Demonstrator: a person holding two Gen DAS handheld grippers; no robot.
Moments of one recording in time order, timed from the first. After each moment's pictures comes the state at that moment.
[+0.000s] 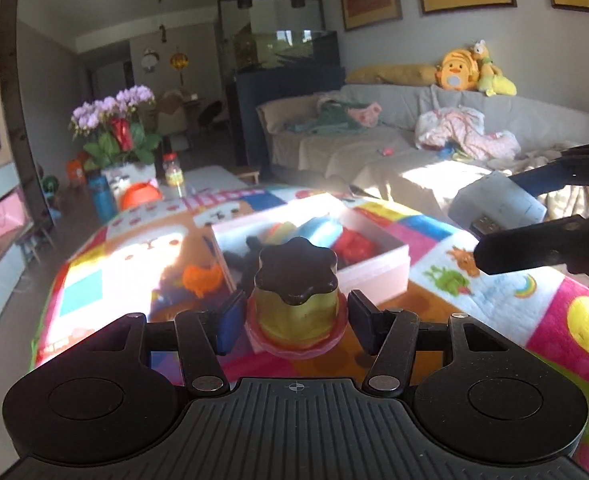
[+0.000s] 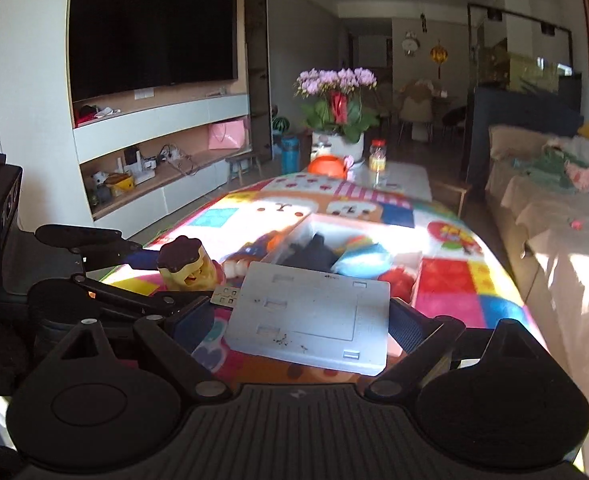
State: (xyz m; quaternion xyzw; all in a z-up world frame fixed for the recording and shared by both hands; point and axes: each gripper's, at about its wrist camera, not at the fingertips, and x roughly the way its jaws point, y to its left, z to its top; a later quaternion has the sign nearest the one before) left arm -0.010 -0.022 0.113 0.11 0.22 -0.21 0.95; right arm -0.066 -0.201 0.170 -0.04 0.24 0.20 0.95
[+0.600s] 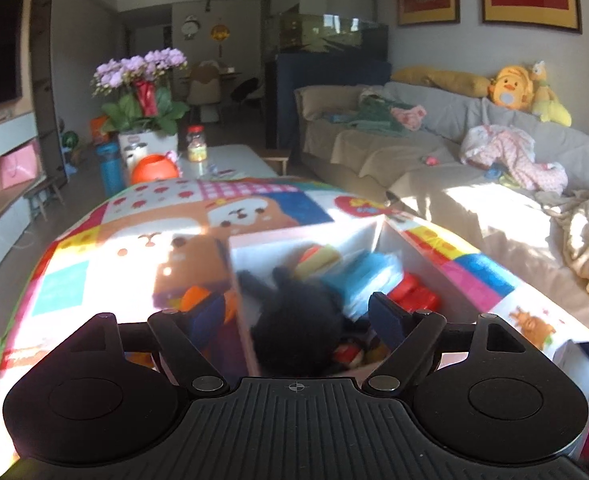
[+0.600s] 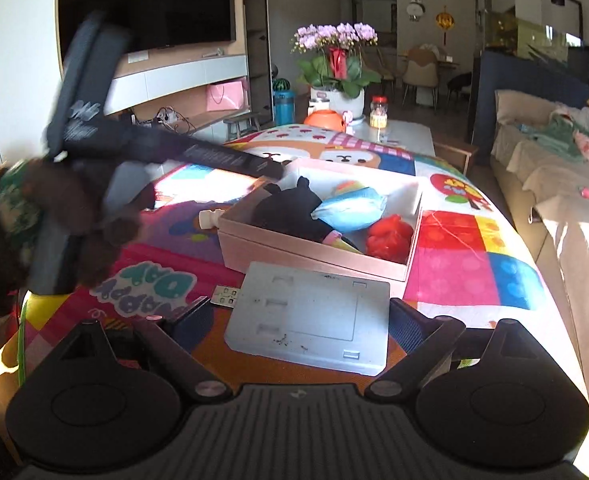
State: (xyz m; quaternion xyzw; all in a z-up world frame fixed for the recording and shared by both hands) left arm 0.097 -0.025 0.092 0.05 0.27 -0.15 0.95; right arm -0.018 -0.208 0.112 -0.04 0.31 0.21 0.93
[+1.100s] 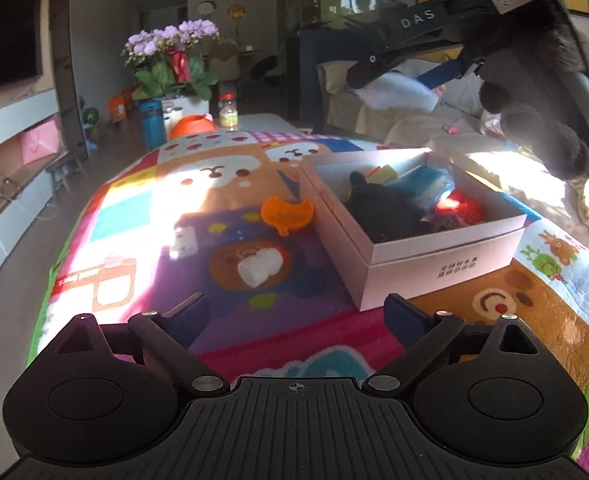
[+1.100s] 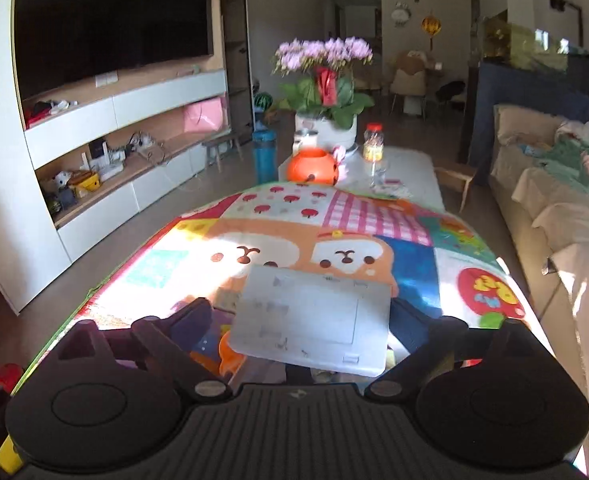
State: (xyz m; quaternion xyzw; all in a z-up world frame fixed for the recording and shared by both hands) left arm 0.050 0.059 0.054 0.05 0.29 -0.14 0.95; right arm 0.193 -0.128 0.170 -0.03 0.31 0.18 0.93
